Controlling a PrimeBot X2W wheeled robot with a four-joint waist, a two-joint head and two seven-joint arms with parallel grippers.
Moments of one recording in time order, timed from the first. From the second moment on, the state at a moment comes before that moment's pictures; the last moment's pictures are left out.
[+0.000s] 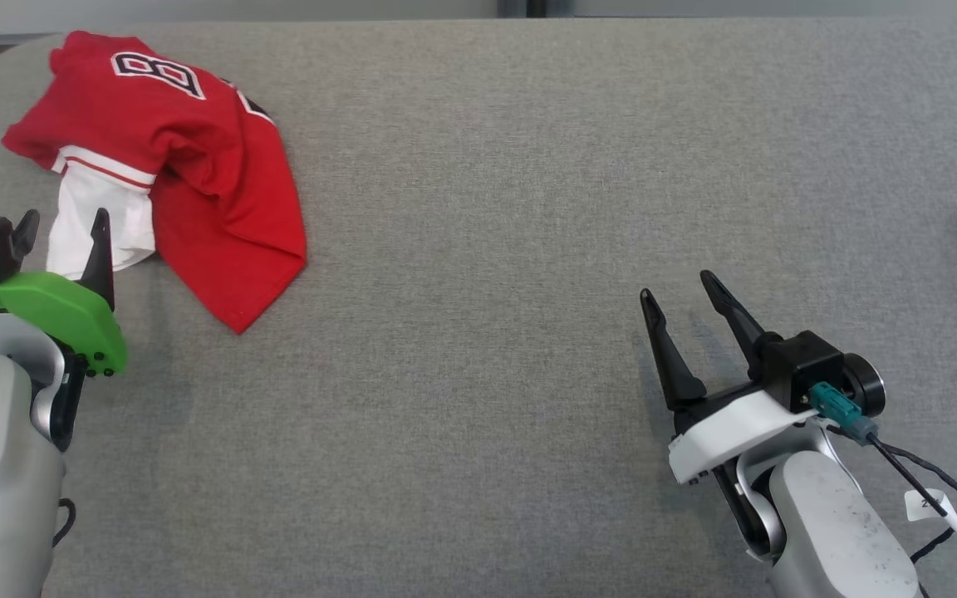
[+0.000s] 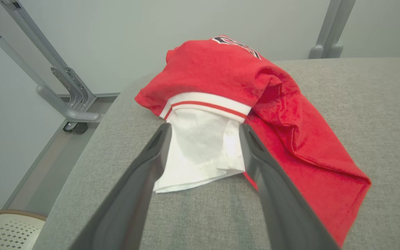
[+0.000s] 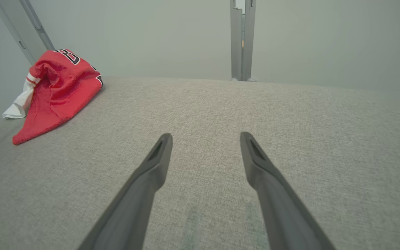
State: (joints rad) left arm -0.71 0.36 -0.21 0.87 -0.37 -0.13 -0.16; right arm -0.28 -0.05 0.18 0.32 0.11 0.13 -0.26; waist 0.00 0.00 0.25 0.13
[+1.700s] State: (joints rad) left arm -0.77 0.15 -0.34 0.44 -0.28 -0.08 -0.26; right arm -0.26 -0.05 0.17 0.33 0.19 0.13 -0.26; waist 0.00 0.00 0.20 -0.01
